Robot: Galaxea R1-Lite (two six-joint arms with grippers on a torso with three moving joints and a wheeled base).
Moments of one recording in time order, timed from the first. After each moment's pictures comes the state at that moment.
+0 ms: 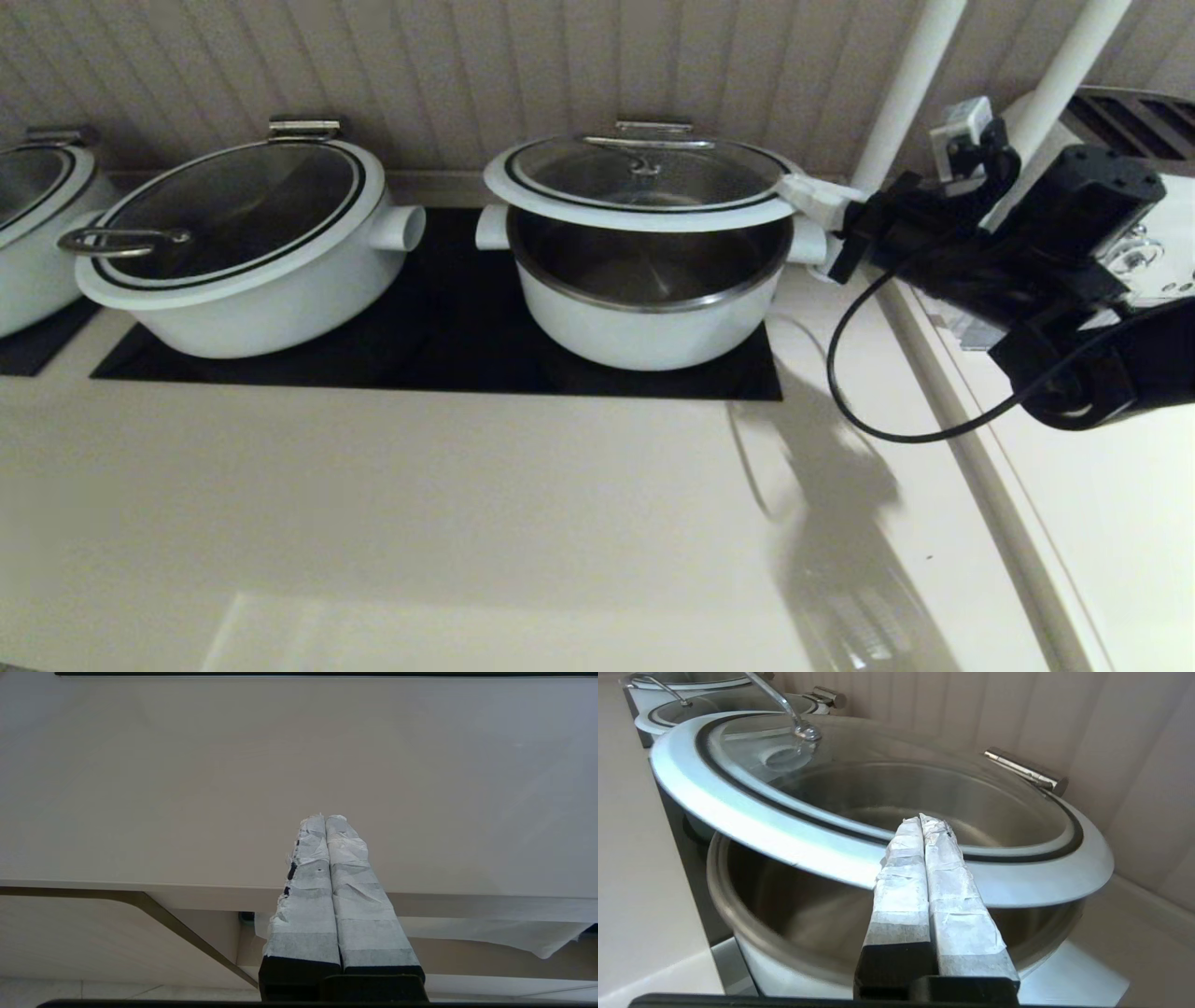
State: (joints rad) left arm -0.01 0.00 0.00 -0.01 0.00 0.00; right arm 0.22 1.92 -1.11 -1.21 0.62 -0.07
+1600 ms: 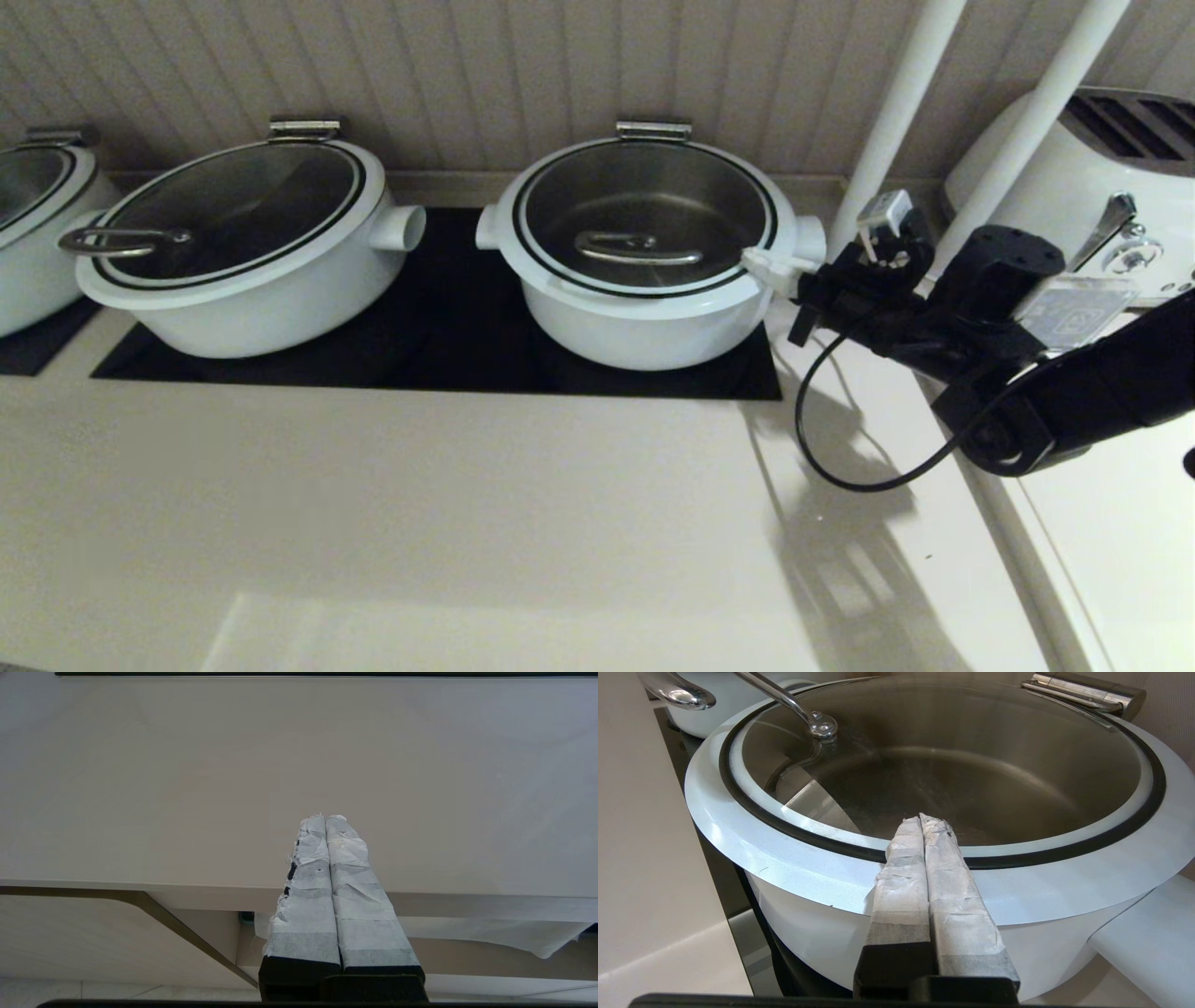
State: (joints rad) left arm -0.01 0.00 0.00 -0.01 0.00 0.00; right arm 0.26 2.05 -1.03 -1.31 0.62 -0.11
